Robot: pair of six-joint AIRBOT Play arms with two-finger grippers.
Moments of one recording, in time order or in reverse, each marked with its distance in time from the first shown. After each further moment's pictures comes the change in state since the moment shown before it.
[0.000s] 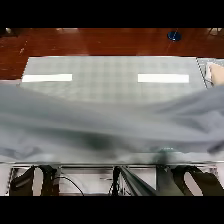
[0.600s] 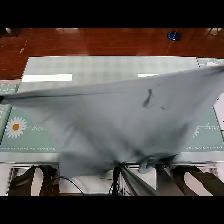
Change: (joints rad) left arm -0.063 -0.080 -0.669 0.014 -0.029 0.019; right arm 0.005 -0.360 -0.301 -0.026 0.126 -0.071
